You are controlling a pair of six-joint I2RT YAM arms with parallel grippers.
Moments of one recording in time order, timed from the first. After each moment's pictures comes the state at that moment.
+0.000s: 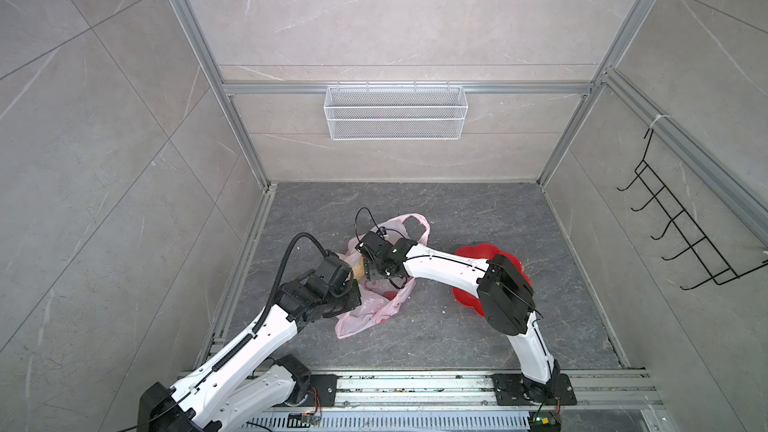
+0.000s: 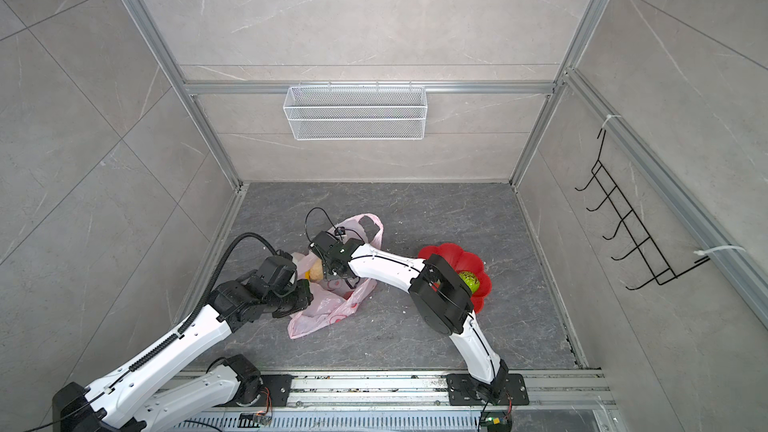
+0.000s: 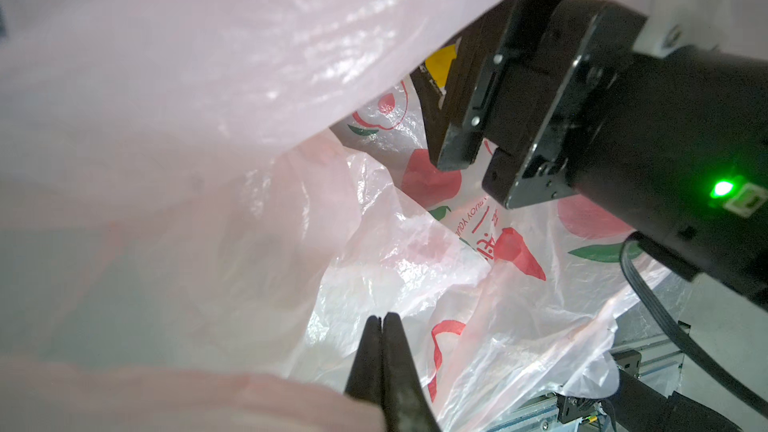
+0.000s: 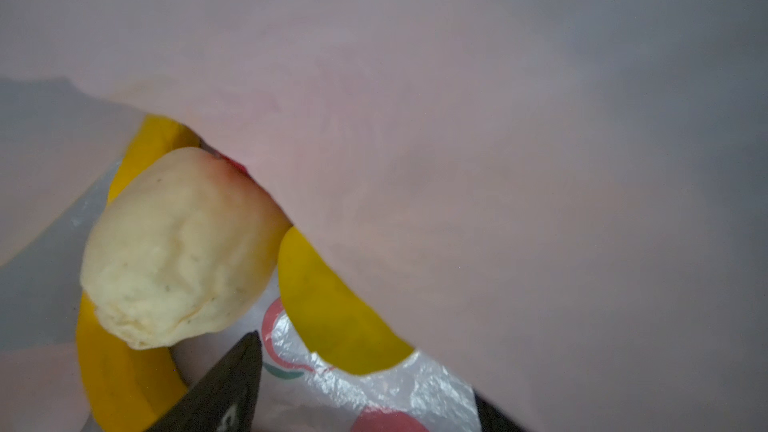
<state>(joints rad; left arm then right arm) -0.65 0.94 0.77 -0.84 0.04 -0.86 0.97 2.16 1.73 -0.72 0.27 0.71</state>
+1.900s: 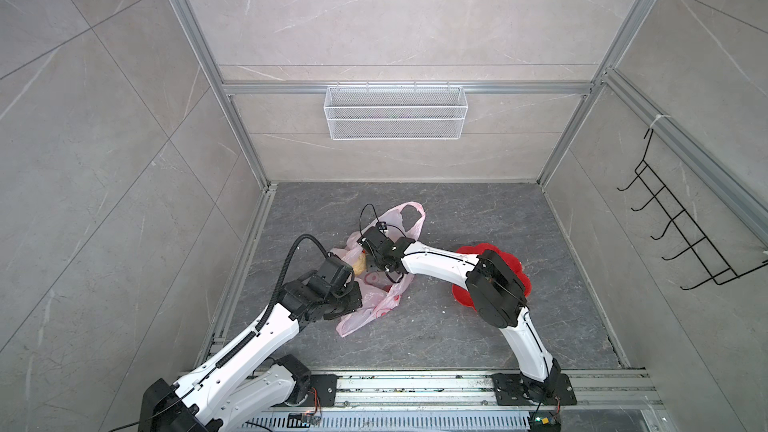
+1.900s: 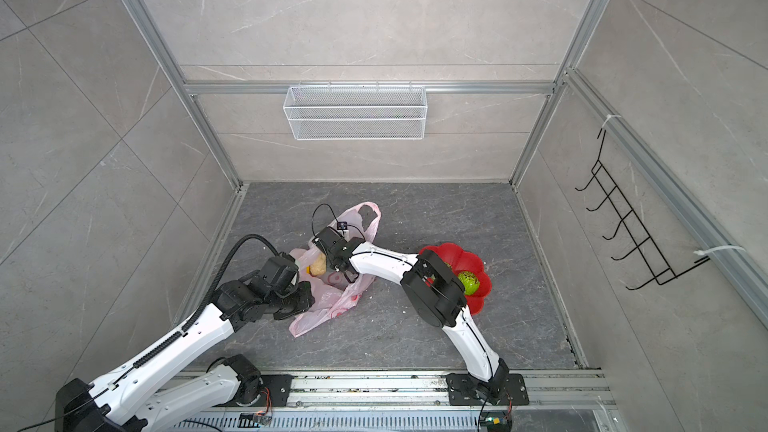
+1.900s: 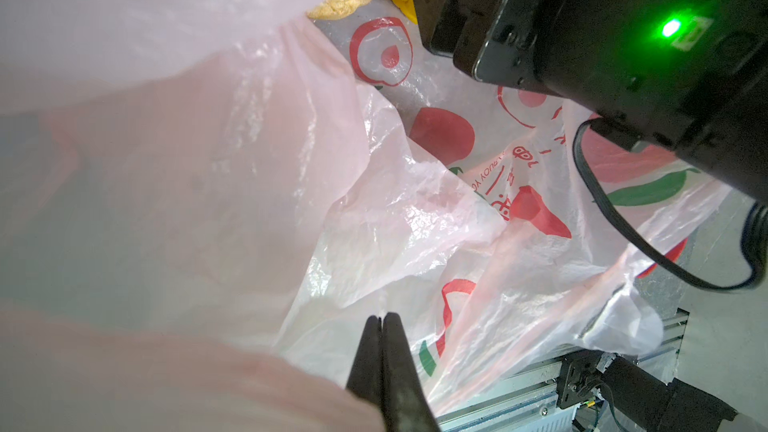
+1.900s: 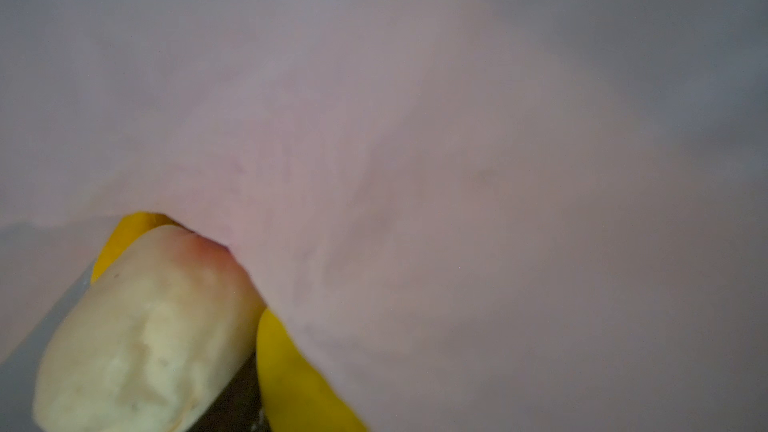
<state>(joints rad) -0.65 0.96 0.76 -0.84 0.09 -0.86 0.92 2.24 1.74 -0.55 0.27 0.72</state>
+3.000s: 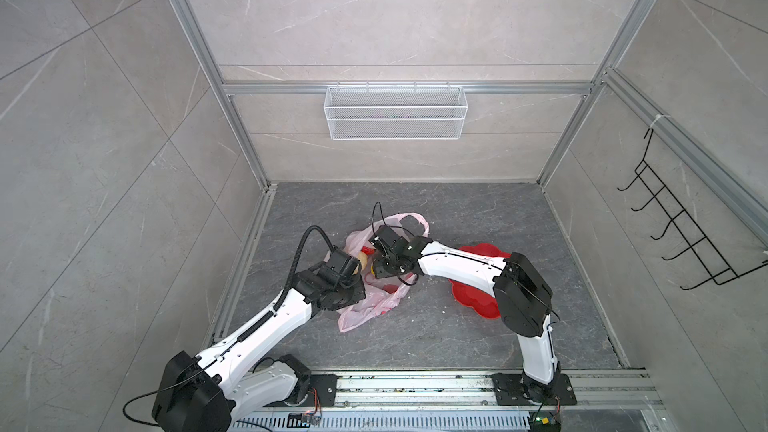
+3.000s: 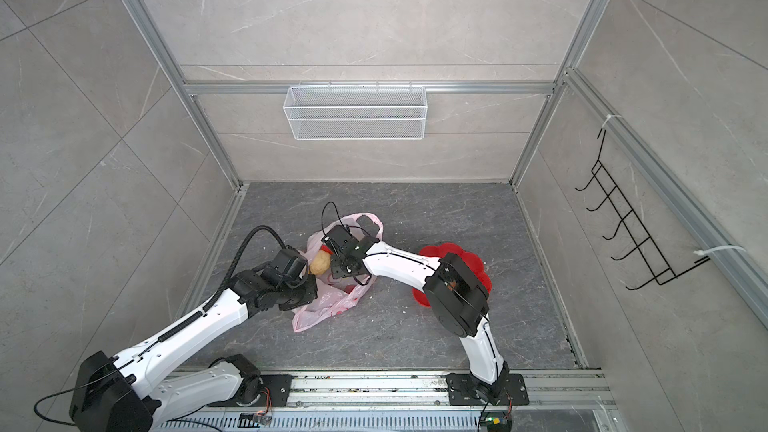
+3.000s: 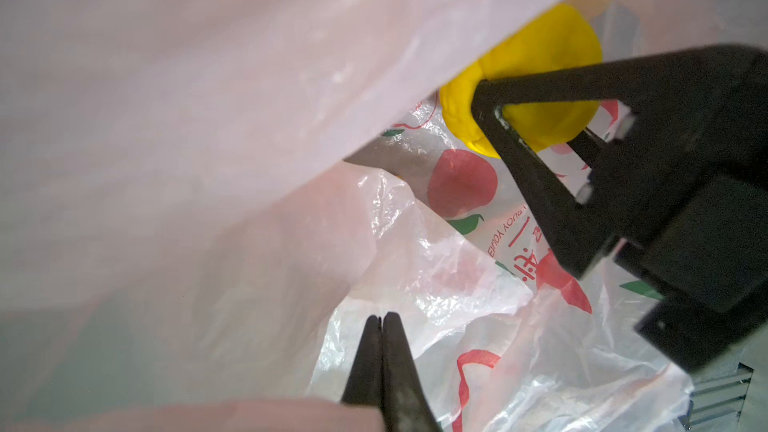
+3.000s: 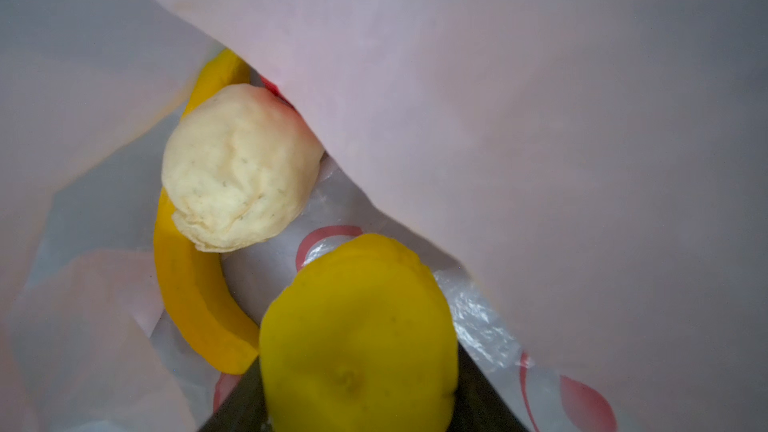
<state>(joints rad) -0.62 1.10 0.79 -0.77 0.01 -0.82 0.91 2.04 1.59 -0.60 0.07 0.60</state>
